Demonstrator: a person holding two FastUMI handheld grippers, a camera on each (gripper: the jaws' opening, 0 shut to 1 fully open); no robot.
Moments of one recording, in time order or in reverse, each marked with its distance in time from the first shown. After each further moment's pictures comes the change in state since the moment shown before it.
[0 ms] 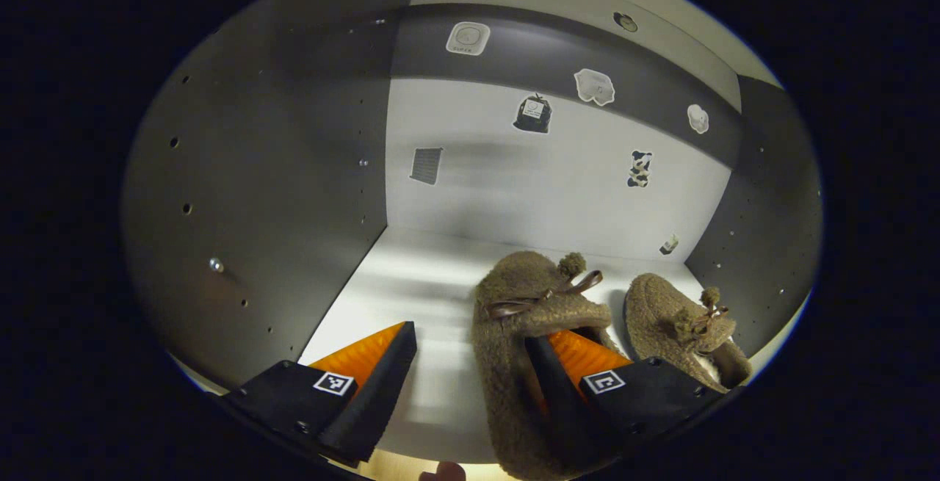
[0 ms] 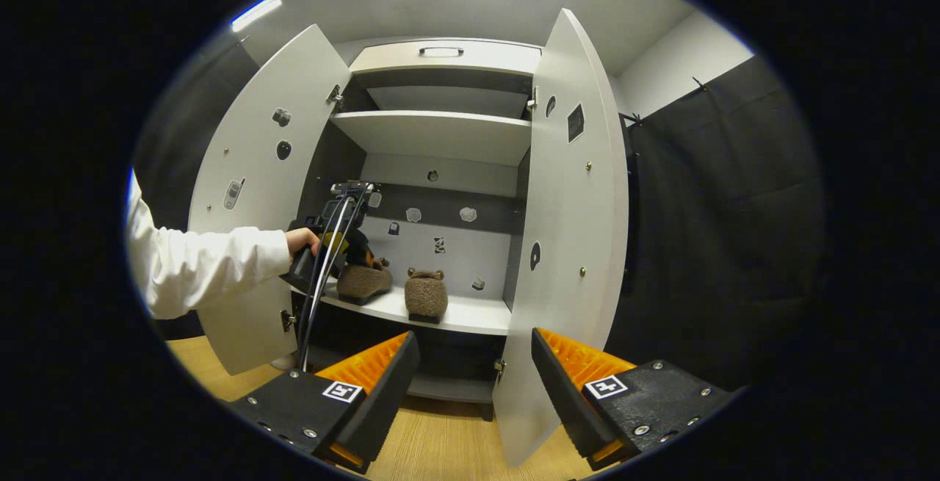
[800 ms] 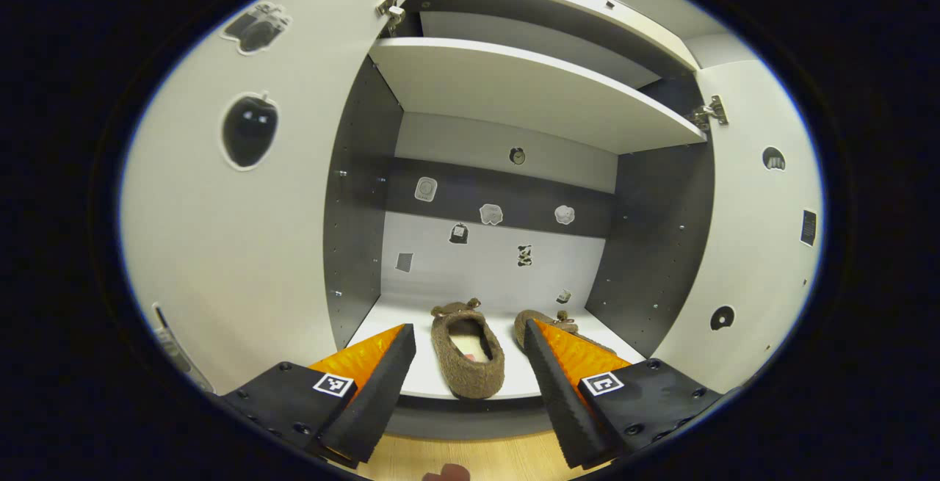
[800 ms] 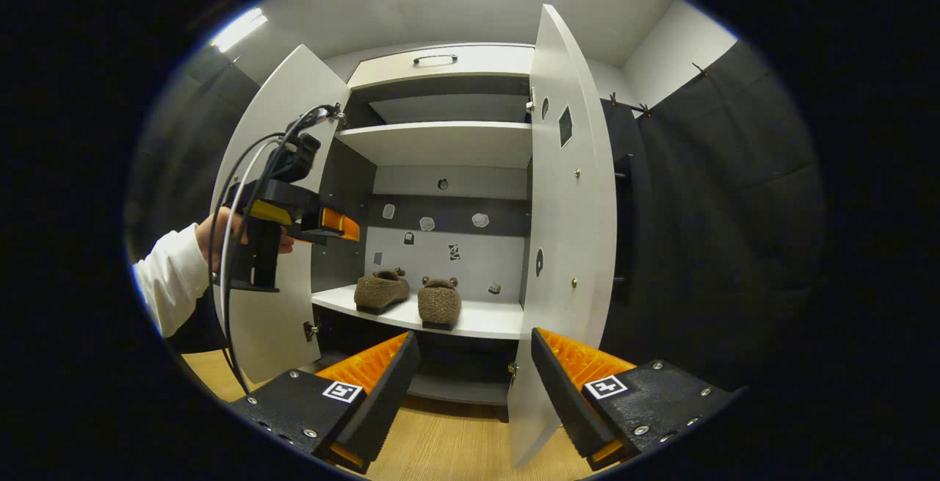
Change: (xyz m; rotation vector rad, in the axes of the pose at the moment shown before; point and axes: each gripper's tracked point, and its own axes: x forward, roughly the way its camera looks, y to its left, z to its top) left arm -0.230 -0.044 0.017 0.074 -0.419 -0.148; right arm -0.013 -0.013 0.016 0.067 -0.004 0.086
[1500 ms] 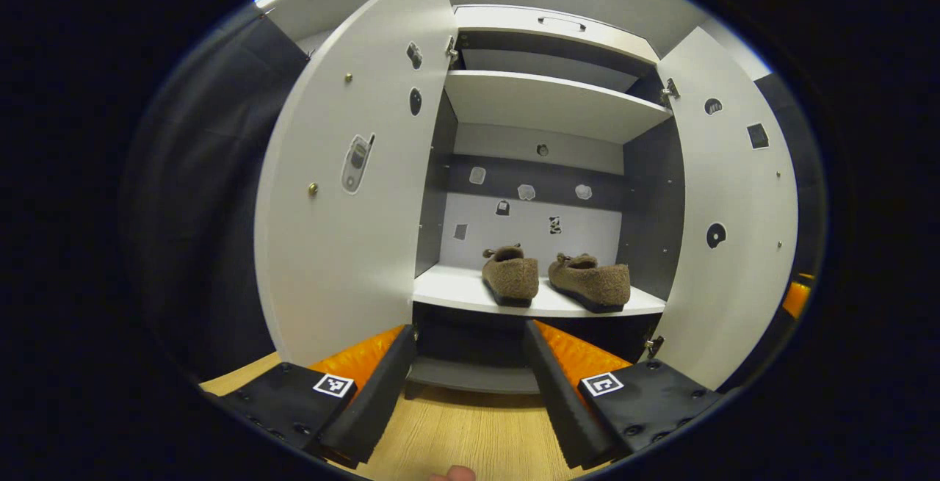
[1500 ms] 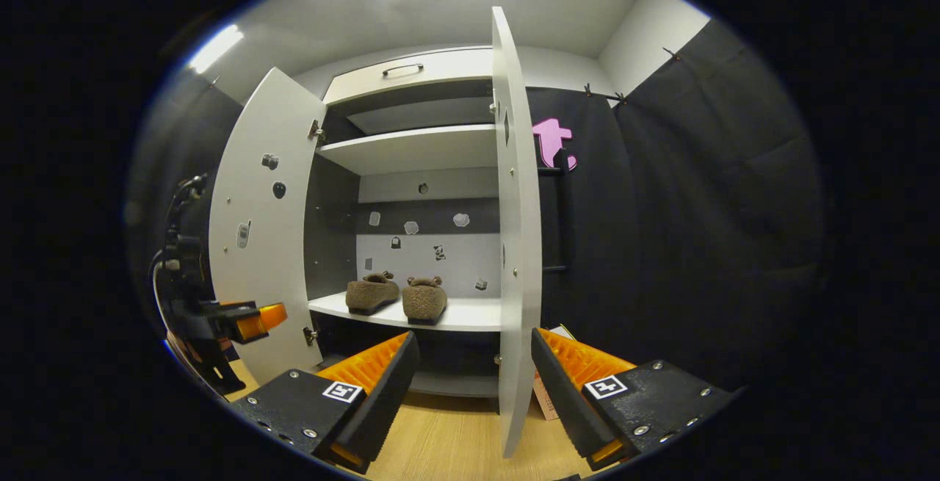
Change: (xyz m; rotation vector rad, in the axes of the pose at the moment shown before) left arm -0.132 0.030 -0.130 0.019 -0.094 0.204; right arm -0.025 -0.042 0.007 0.097 -0.003 -0.028
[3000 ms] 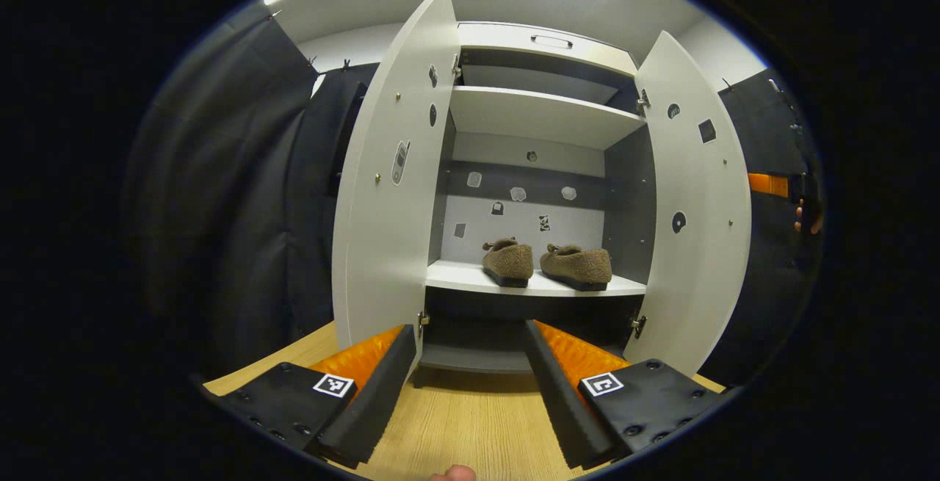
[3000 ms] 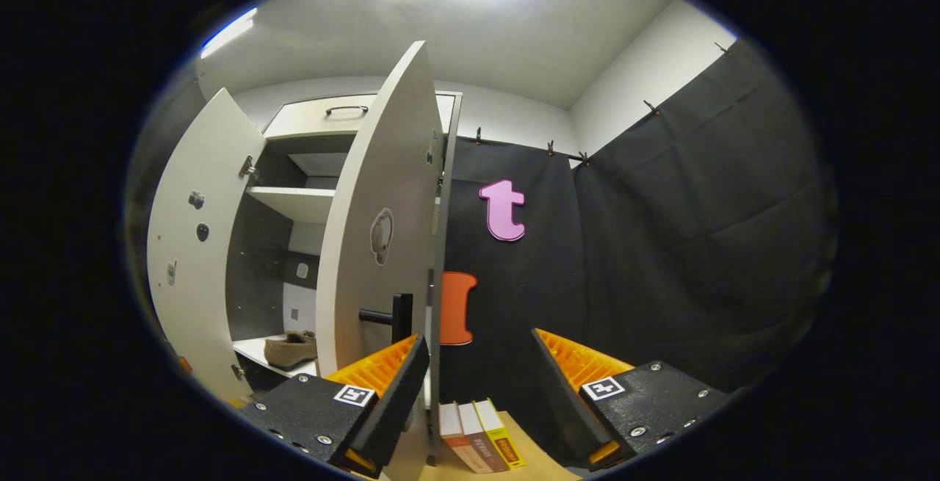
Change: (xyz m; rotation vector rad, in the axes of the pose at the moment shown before) left arm -0.051 0.022 -0.004 0.010 -0.050 -0.081; right arm 0.062 -0.068 0.125 -0.116 -0.204 -0.160
